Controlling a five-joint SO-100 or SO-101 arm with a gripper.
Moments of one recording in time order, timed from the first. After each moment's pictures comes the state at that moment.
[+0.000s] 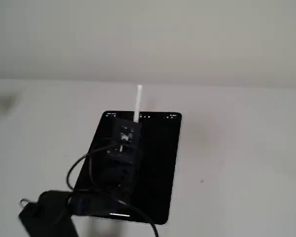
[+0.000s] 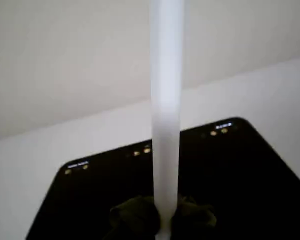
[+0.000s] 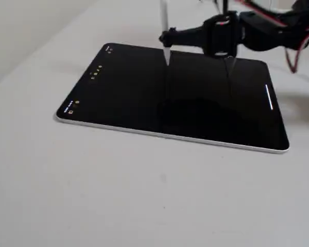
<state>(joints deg) -8.5 70.8 135.8 -60.5 -69.1</state>
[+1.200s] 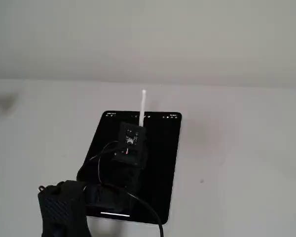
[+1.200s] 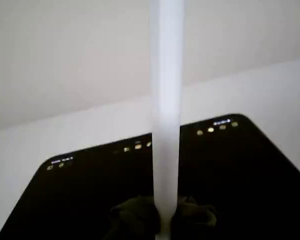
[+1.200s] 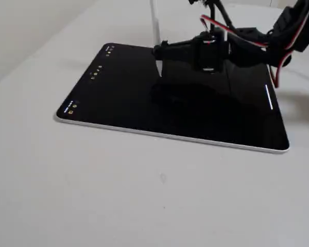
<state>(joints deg) -9.0 58.4 128.8 -67.9 -71.1</state>
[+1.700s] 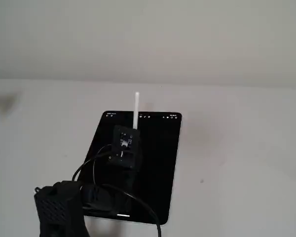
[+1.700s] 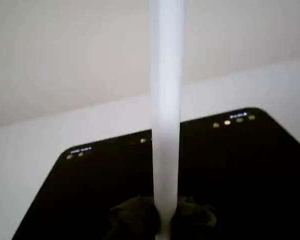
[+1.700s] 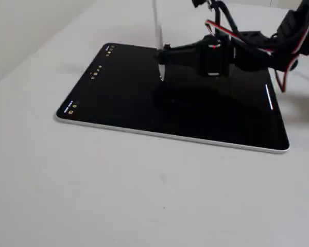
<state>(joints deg) -12.2 59.2 132.9 -70.1 -70.8</state>
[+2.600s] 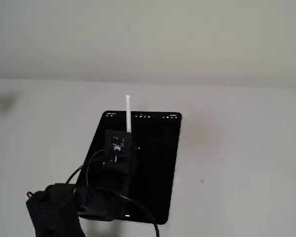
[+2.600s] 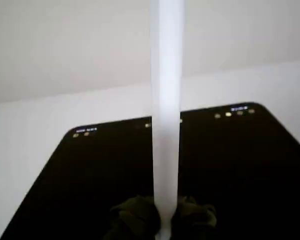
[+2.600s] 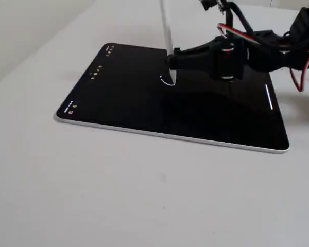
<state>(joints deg) -12.7 63.7 140.3 -70.5 -76.5</state>
